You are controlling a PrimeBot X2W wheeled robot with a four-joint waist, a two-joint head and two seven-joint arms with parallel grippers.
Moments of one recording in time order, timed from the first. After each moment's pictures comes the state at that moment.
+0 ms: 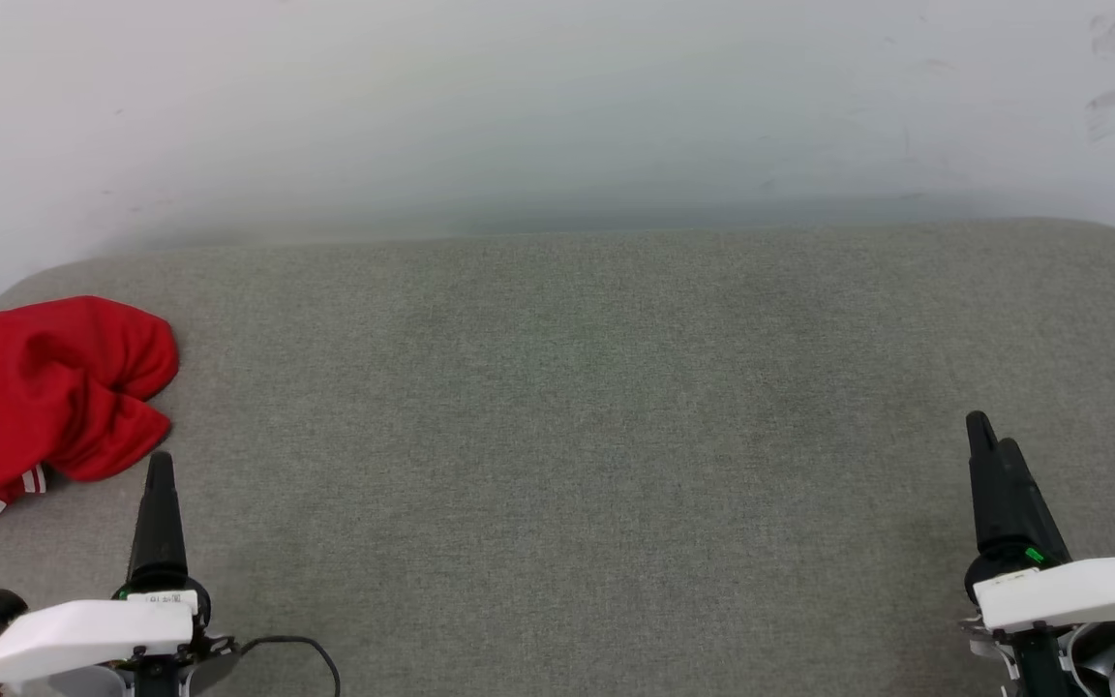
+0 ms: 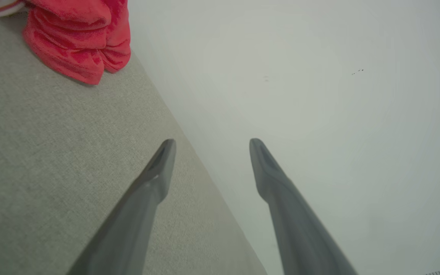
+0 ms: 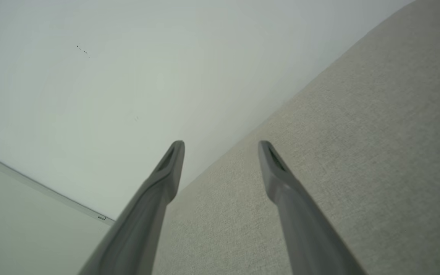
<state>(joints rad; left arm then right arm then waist) -0.04 0.05 0.24 0.14 -1.17 -0.10 -0.05 -0.05 -0.05 -0.10 0.12 0.91 0.13 -0.05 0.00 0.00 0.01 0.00</state>
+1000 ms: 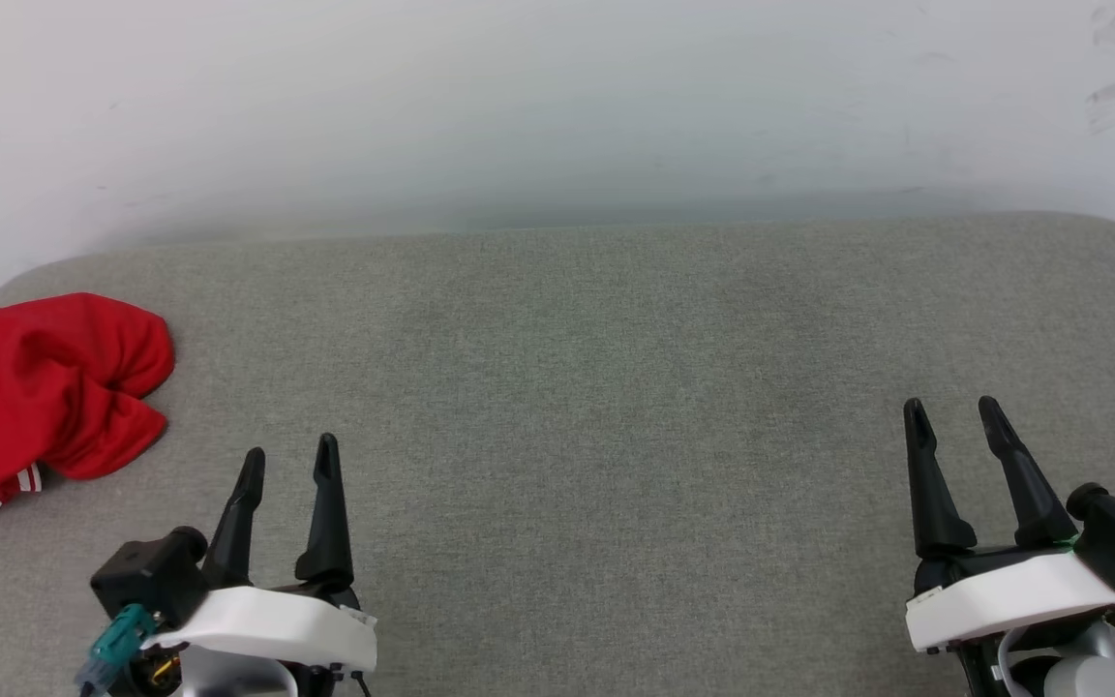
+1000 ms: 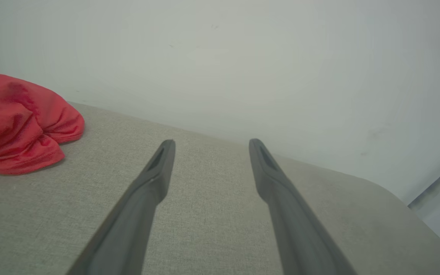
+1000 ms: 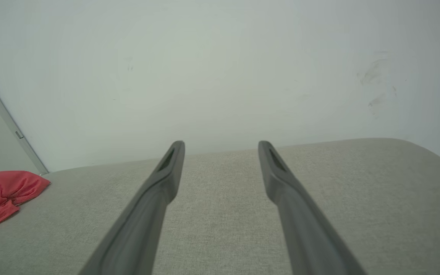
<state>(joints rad) 0.02 0.10 -0.07 -0.06 -0.46 0.06 -0.14 -0.04 -0.05 -0.02 0.01 0.27 0.13 -0.14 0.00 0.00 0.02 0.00</state>
